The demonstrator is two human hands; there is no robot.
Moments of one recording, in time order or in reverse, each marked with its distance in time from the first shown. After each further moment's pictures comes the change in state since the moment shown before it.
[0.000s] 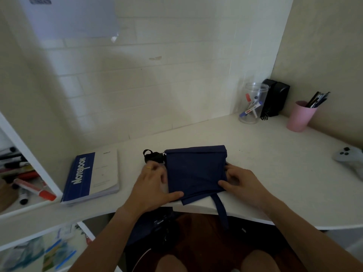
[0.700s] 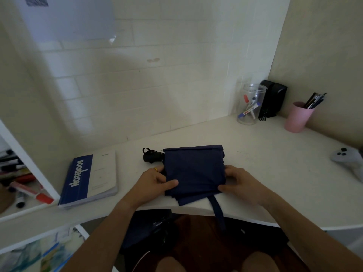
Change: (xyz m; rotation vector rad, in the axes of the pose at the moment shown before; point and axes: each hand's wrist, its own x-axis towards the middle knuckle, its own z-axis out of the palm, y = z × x) left_hand 0.022 -0.013 0.006 -0.585 -0.174 -0.054; right_hand 0.005 -0.005 -0.009 0.274 -0.211 0.074
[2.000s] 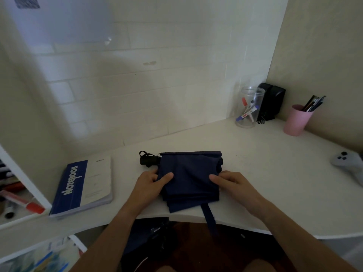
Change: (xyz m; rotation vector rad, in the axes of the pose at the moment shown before) left_hand 0.006 0.024 0.010 -0.106 0.231 -0.160; right_hand 0.004 -0.022 0.015 0.288 0.154 0.090
